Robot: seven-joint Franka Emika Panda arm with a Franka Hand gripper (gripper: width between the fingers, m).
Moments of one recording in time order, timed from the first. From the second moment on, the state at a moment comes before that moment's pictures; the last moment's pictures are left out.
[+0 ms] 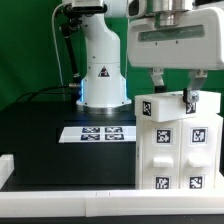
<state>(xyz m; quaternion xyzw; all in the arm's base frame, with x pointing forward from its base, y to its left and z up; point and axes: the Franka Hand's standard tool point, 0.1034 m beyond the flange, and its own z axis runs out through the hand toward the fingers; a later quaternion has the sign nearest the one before) 0.613 0.079 0.159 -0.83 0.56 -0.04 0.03</state>
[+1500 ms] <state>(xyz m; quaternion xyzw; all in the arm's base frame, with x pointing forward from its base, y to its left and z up) 0.611 0.089 0.161 -0.59 0.81 0.01 0.06</state>
